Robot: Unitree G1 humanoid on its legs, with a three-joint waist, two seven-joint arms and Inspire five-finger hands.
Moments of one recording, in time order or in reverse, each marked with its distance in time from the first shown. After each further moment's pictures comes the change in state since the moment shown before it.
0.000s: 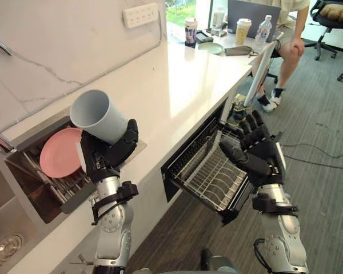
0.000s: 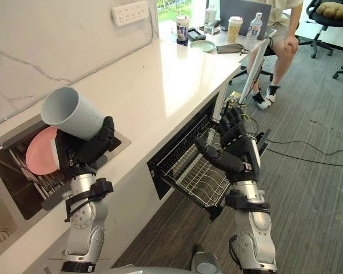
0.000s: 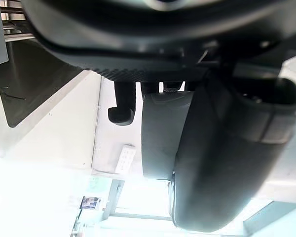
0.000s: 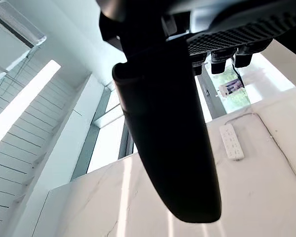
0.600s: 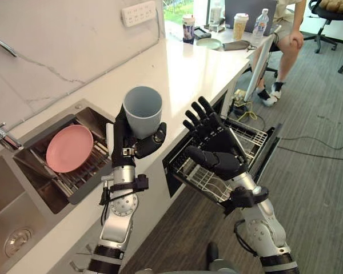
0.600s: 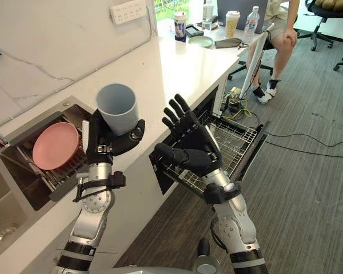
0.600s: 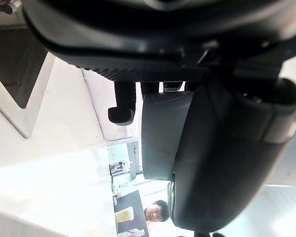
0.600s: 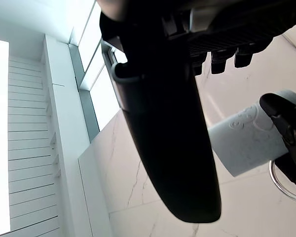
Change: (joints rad) left arm -0.163 0.091 -0.068 0.125 0.231 0.095 -0.011; right arm -0.178 -0.031 0.215 0.027 0.104 0.051 0.193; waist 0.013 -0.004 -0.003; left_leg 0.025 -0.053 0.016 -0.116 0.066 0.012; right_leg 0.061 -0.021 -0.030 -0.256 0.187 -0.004
